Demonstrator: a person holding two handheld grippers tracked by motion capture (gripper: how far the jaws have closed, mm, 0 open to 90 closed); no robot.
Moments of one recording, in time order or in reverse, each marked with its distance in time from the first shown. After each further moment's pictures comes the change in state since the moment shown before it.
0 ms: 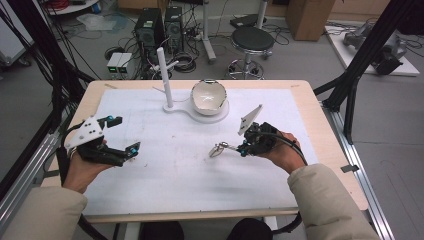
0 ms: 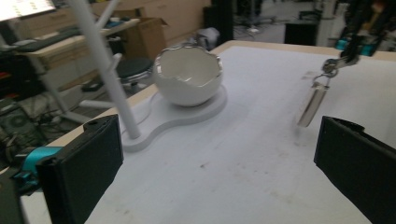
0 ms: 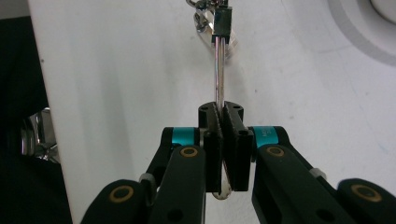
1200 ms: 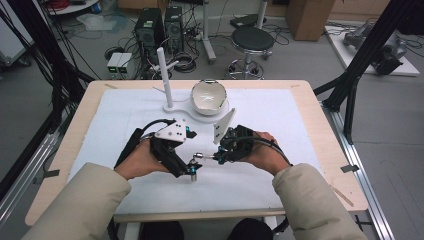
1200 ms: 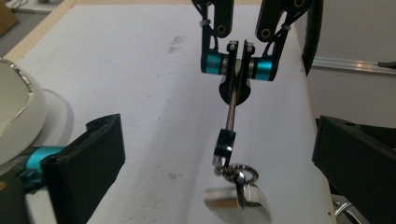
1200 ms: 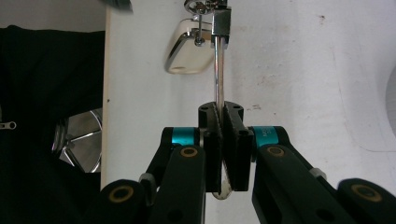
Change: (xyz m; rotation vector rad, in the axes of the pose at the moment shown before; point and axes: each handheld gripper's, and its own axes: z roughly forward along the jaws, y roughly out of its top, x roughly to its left) left arm -0.084 0.049 0.126 0.289 -0.475 0.161; right arm 0.034 0.055 0.010 -0.040 0.120 -0.196
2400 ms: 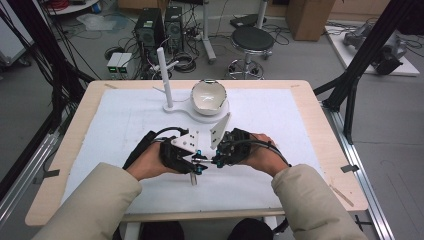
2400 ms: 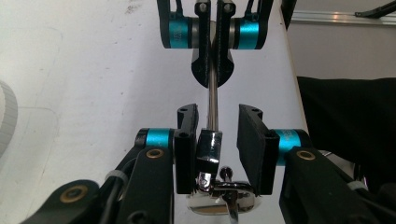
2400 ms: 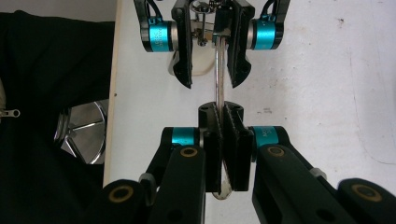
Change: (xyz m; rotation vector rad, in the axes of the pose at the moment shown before) left arm -0.006 -0.003 0.021 0.151 -0.092 0.037; right arm 0.004 0.004 0.007 0.018 0.028 -0.059
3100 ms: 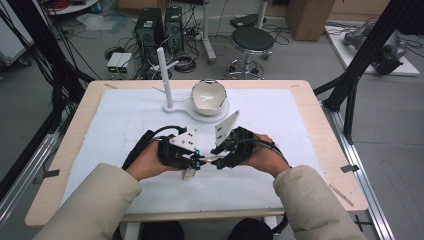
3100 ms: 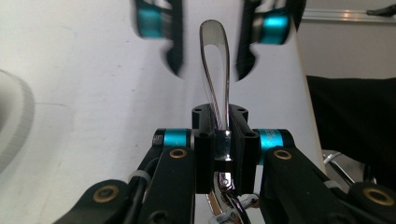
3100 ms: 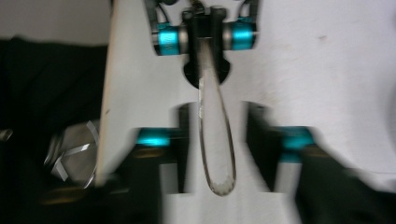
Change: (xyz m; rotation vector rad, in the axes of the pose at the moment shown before) left arm 0.003 -0.001 -0.006 -0.003 0.034 0.006; right arm -0.005 -0.013 -0.003 -0.124 -0.041 0.038
